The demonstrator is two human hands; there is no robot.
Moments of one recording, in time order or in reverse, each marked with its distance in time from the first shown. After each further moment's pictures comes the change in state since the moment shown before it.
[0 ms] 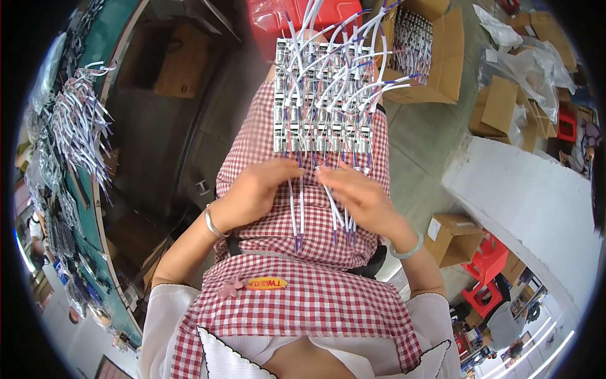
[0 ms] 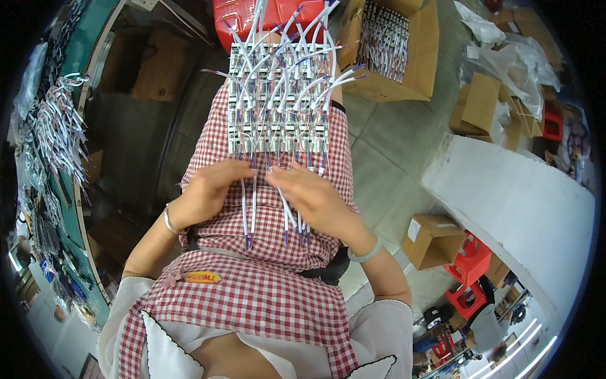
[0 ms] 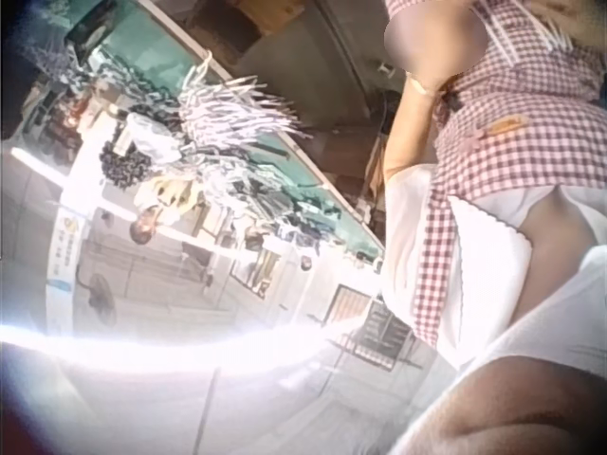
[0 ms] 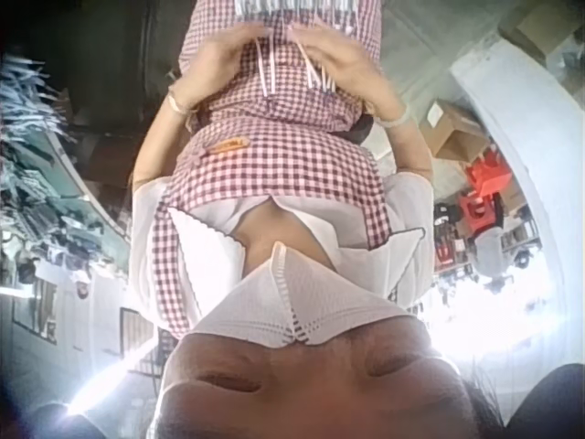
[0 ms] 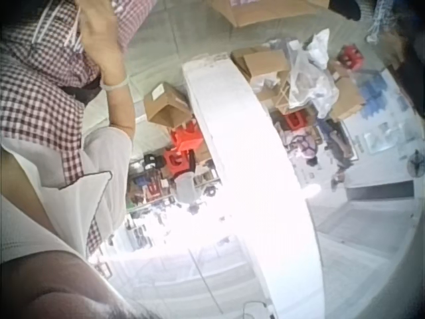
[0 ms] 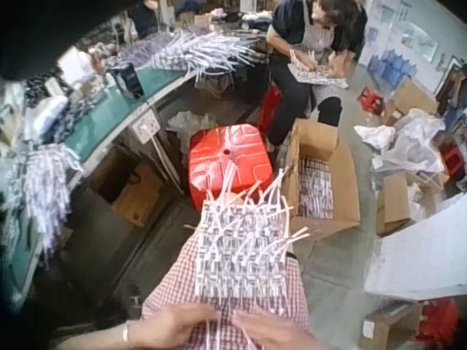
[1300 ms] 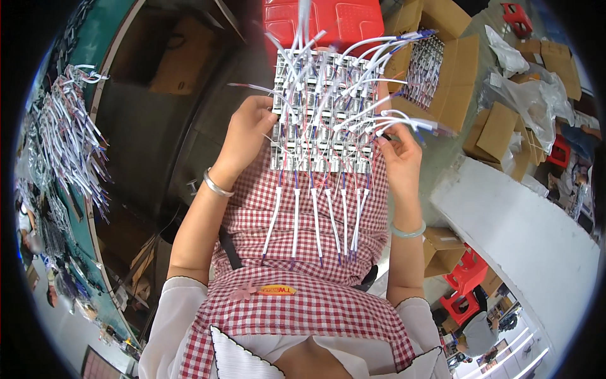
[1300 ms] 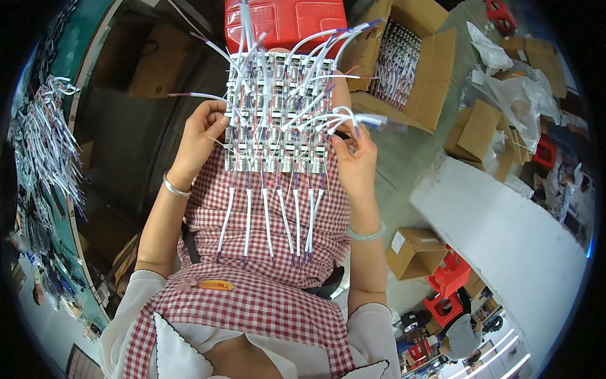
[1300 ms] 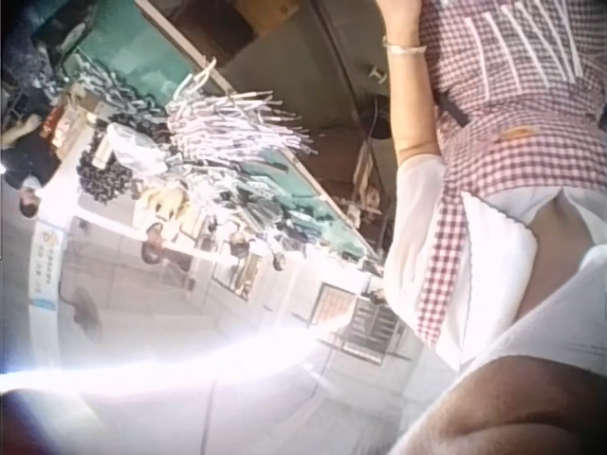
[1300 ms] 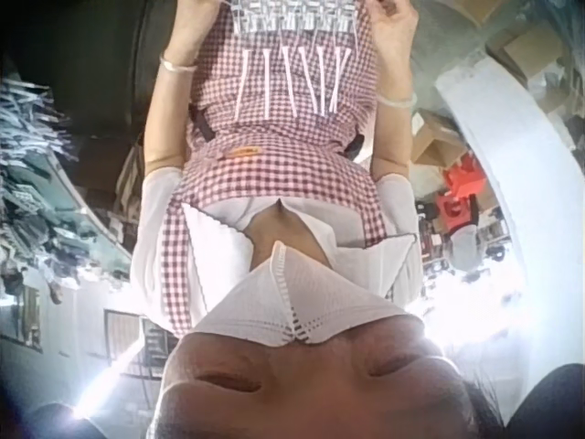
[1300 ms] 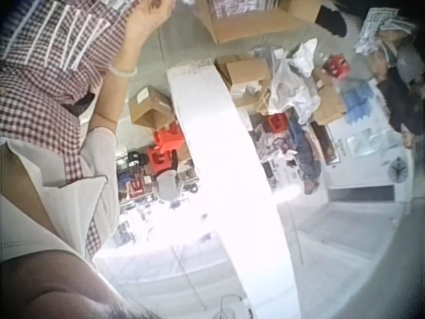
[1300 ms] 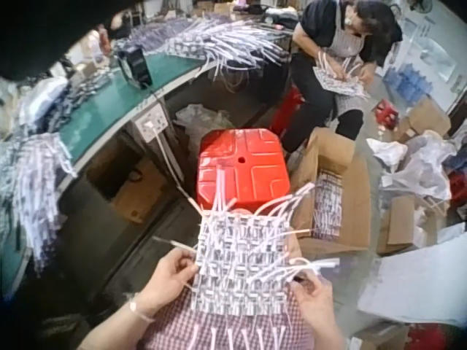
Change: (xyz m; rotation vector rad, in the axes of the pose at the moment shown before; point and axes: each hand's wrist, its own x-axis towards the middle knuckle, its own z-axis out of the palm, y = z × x) left_hand 0.057 -0.080 -0.026 -0.649 0.510 -0.629; right_hand 0.068 0.065 -0.042 0.346 0.623 0.487
